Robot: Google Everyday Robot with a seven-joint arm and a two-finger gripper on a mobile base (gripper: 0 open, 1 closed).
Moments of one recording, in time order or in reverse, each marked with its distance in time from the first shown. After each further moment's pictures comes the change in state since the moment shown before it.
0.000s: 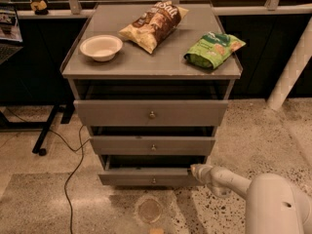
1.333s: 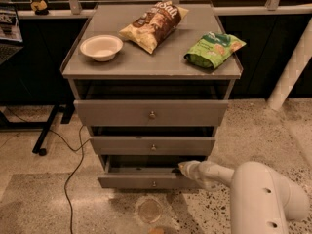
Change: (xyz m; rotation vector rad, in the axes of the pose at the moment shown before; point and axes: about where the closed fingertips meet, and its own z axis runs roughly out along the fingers) arm -0.017 0.056 0.016 -0.090 0.032 -0.095
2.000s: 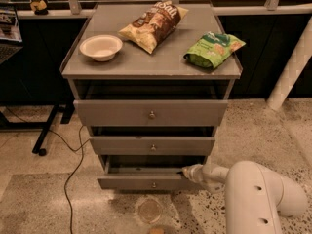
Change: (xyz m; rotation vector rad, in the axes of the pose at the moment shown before) arm 0.038 -0.015 0.002 0.006 0.076 0.033
